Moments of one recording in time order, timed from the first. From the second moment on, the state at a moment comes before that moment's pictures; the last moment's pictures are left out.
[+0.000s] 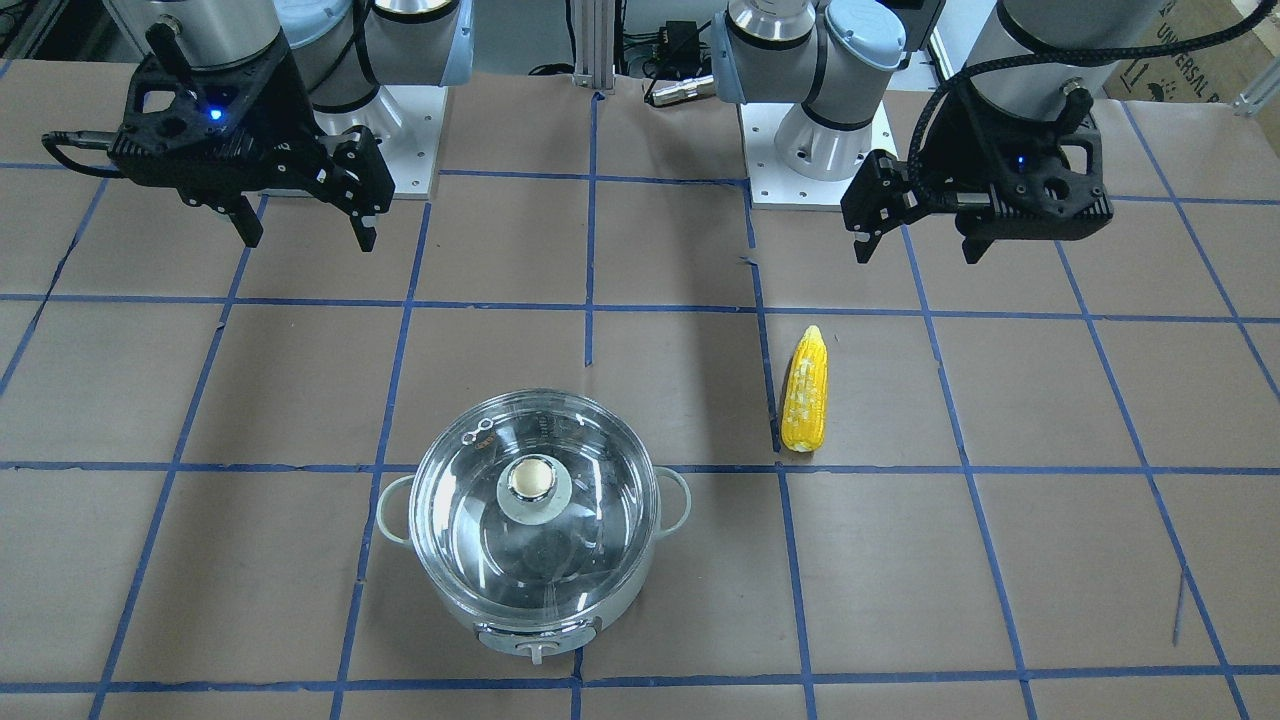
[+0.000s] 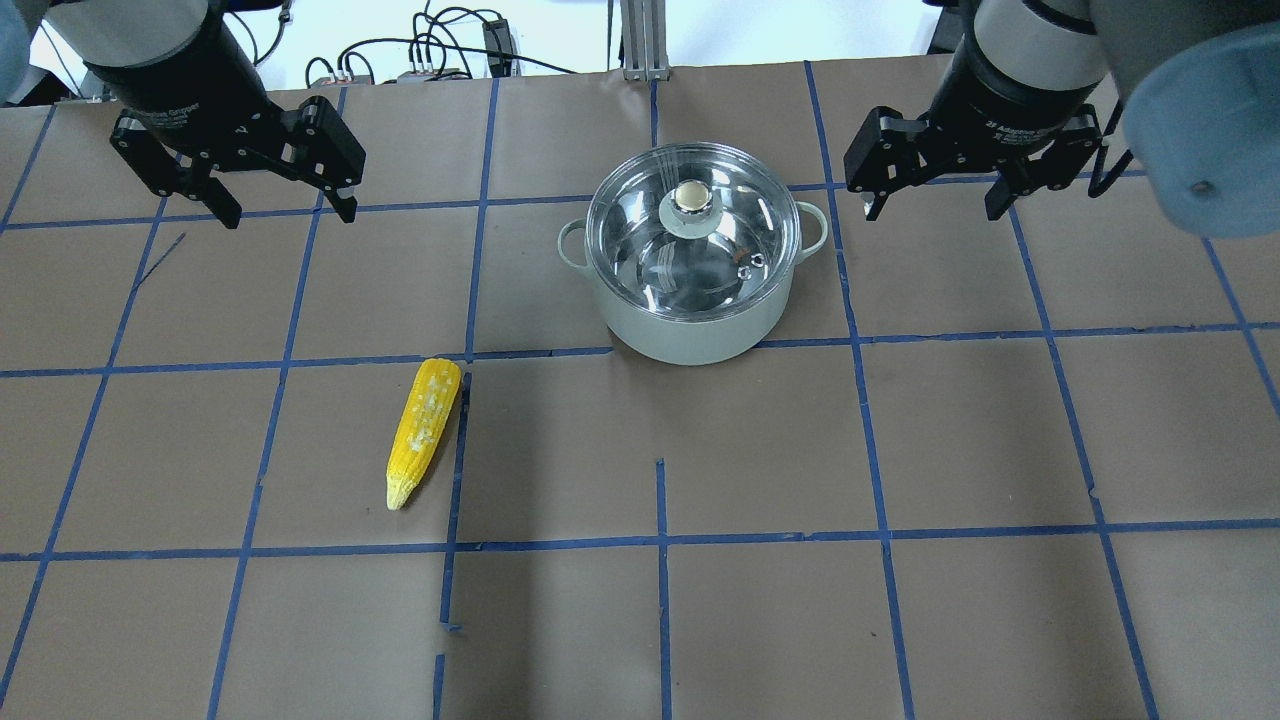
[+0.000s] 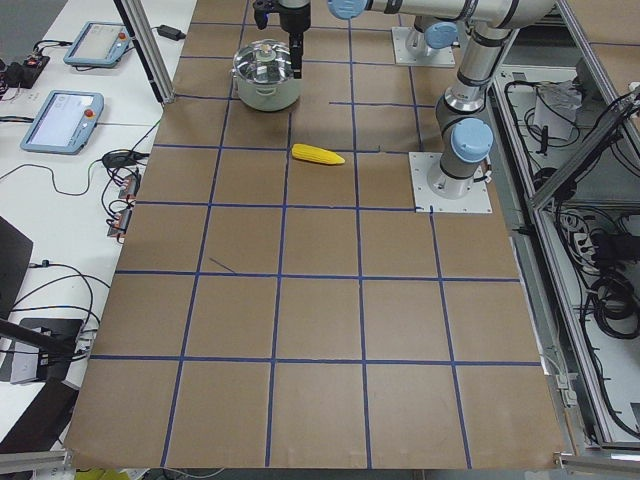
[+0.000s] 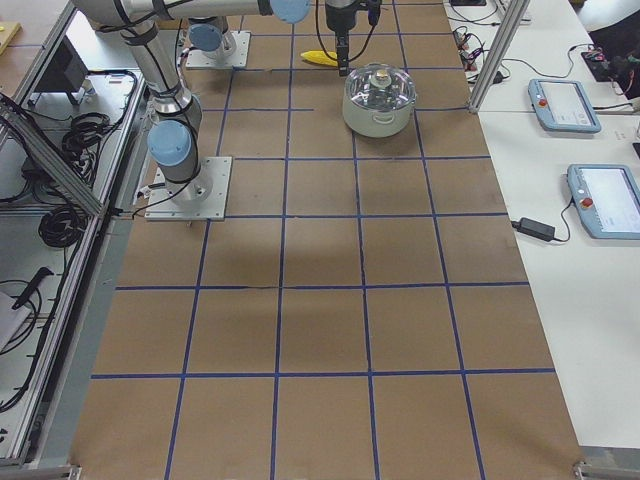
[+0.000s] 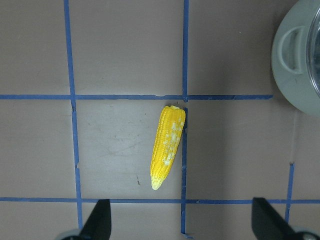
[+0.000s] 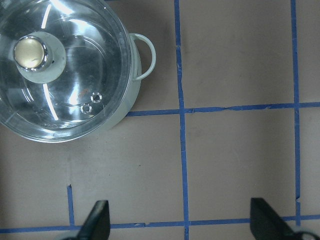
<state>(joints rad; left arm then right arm) -1.52 -1.61 -1.45 -1.68 1.58 0.04 1.61 -1.62 1.60 -1.67 -1.56 0.08</state>
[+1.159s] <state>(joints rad) -1.52 -1.60 -1.45 -1.68 1.58 0.04 1.82 -1.13 1.33 -1.91 -1.56 0.14</state>
